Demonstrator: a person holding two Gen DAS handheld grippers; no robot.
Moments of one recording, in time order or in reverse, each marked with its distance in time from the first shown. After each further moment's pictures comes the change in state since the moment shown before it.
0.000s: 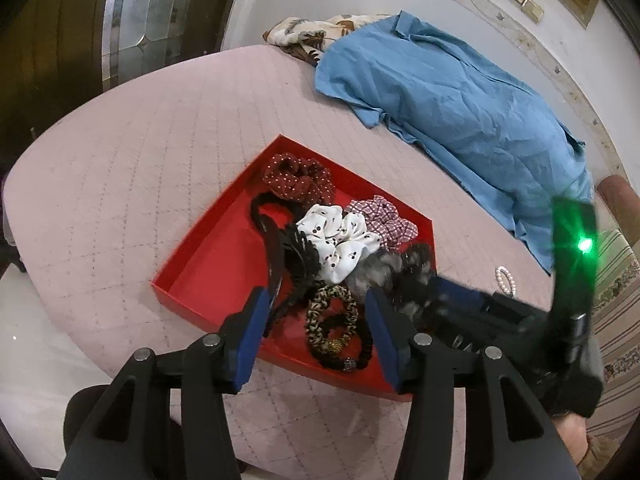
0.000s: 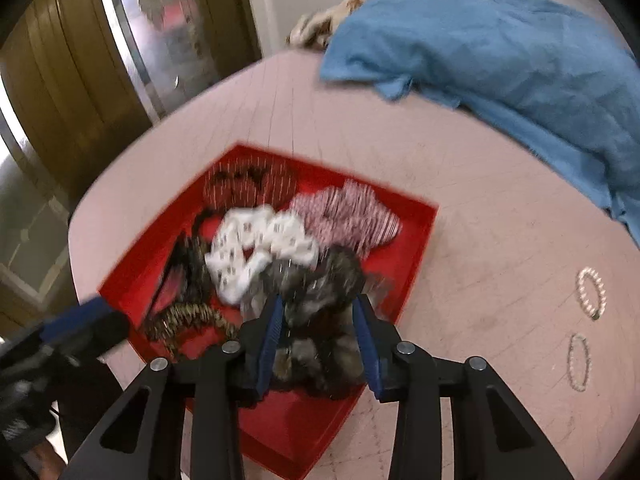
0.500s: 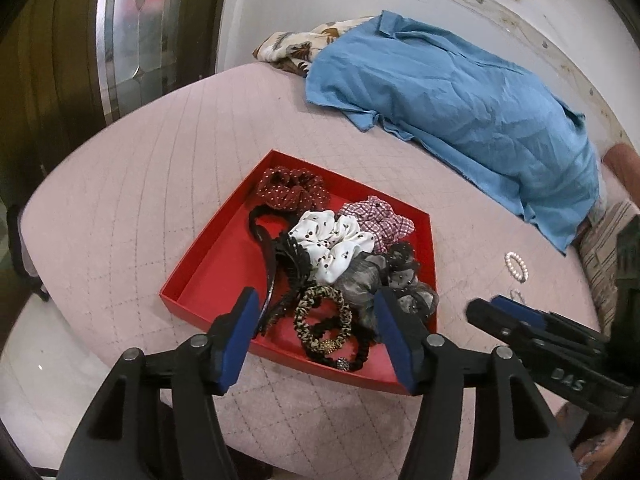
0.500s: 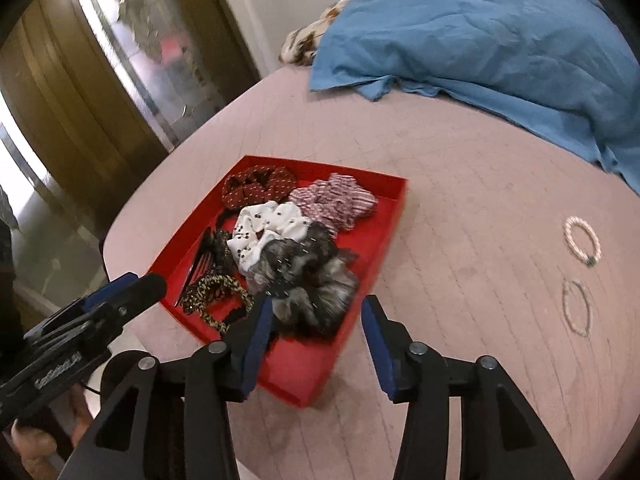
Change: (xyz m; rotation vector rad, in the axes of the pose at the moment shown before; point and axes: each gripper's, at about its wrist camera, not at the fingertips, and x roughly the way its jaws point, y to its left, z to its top) left arm -0.013 -0.030 -0.006 0.114 -0.035 0.079; right arm -0.062 -0.034 -0.036 0.136 -0.075 0.101
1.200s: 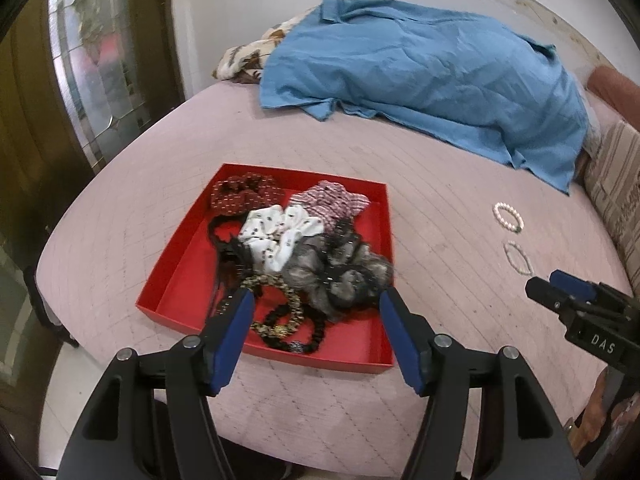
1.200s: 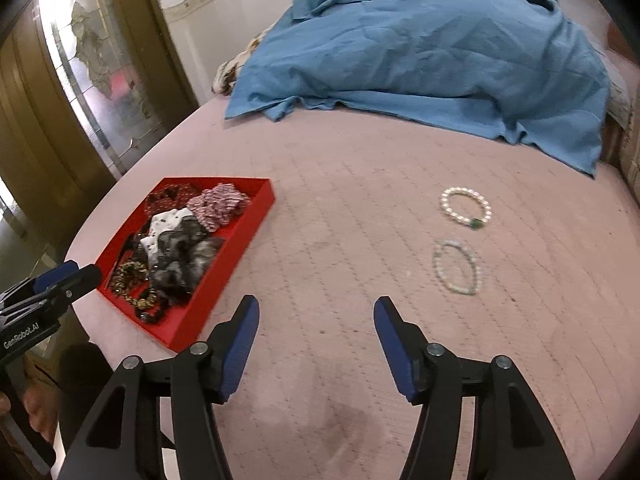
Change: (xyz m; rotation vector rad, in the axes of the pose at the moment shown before) left arm -0.006 -0.076 -0.016 0.228 0.015 0.065; right arm -0.064 -0.097 -0.045 0.081 -0.096 -0.169
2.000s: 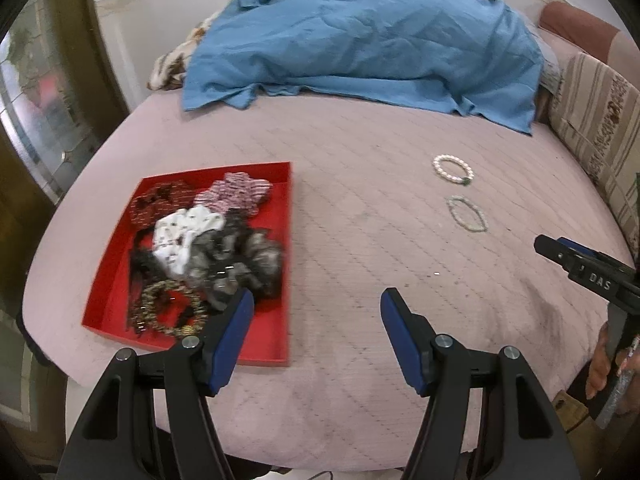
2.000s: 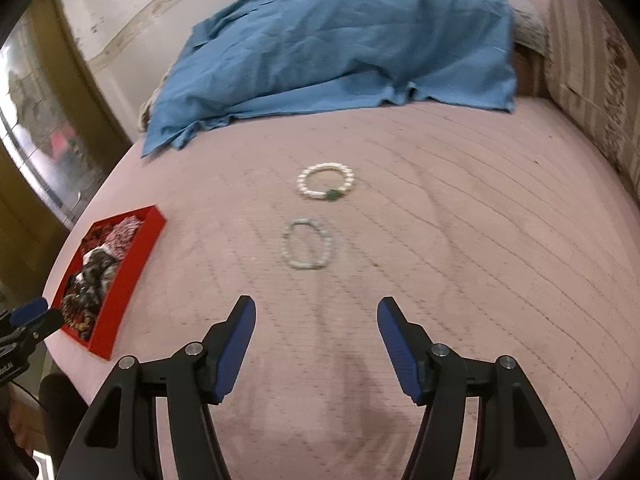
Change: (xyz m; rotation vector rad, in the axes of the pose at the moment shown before) left arm 0.012 -0.095 -0.002 0.183 0.083 -0.072; right arm -0.021 -0.132 -0.034 0.227 -0.031 -0.113
